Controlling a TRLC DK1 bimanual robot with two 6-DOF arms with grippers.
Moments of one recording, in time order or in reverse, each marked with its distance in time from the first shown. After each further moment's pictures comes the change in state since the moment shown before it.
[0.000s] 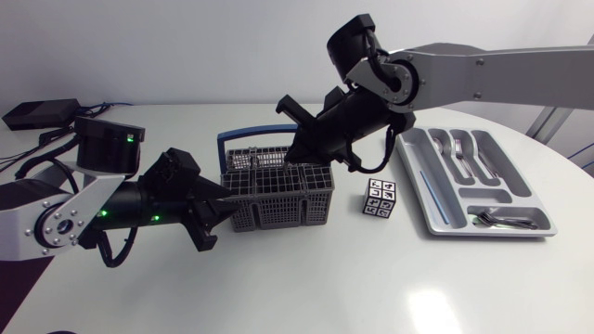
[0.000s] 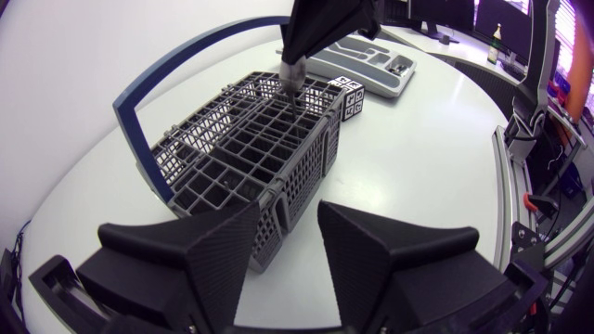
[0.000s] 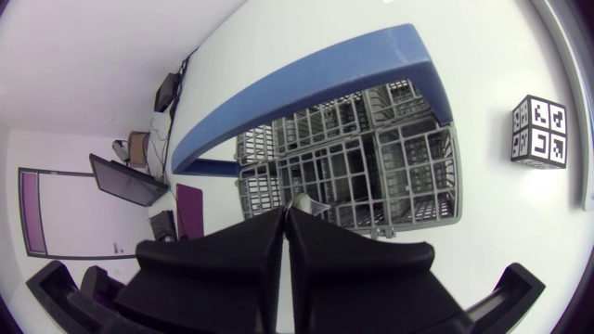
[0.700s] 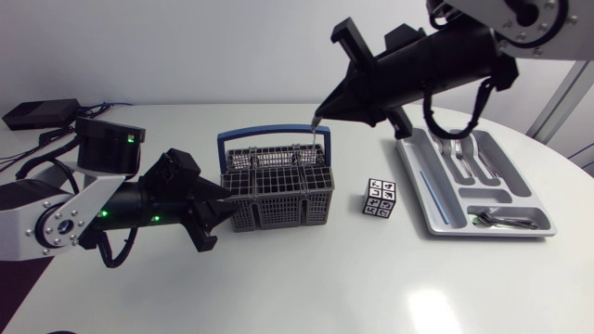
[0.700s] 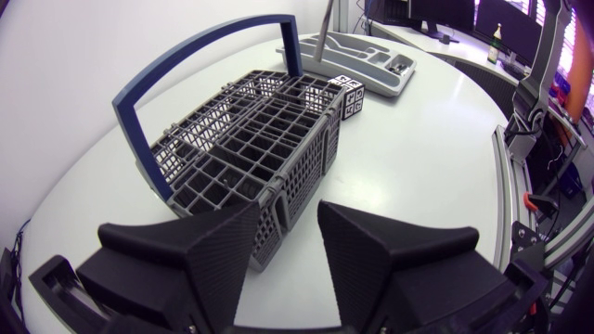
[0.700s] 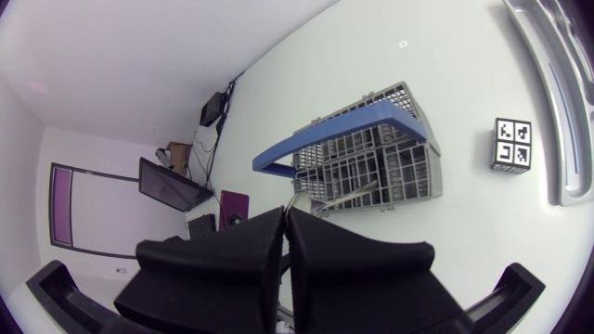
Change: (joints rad) left arm 0.001 0.000 -0.001 -0.002 0.000 0.000; right arm -0.120 -0.271 -0.005 -0.124 -0.109 -0.034
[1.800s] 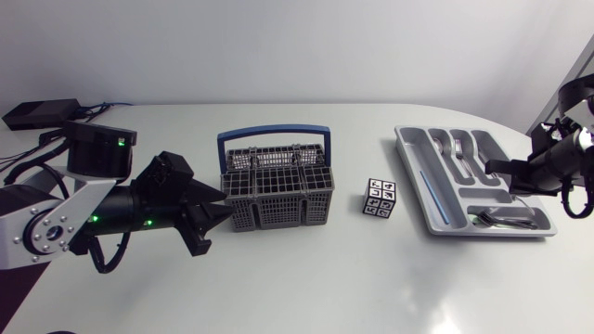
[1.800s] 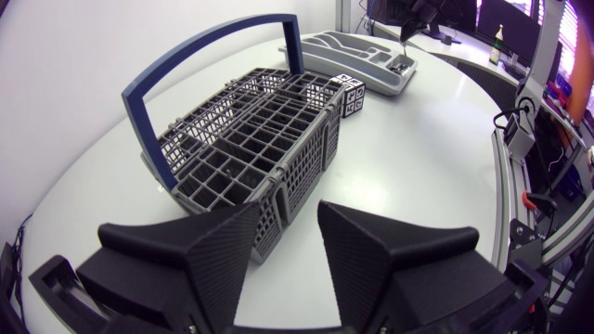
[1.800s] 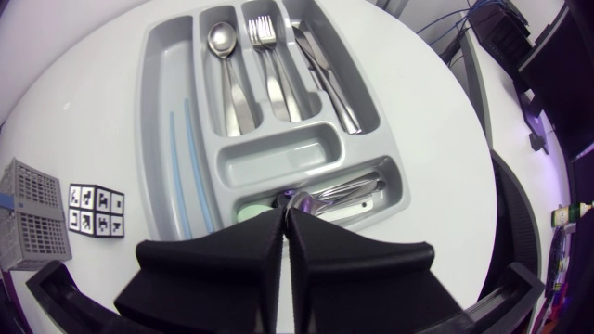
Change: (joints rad) left arm 0.014 -0.045 -0.024 -0.022 0.000 0.000; right arm -0.752 0.041 -0.364 0.062 0.604 -0.847
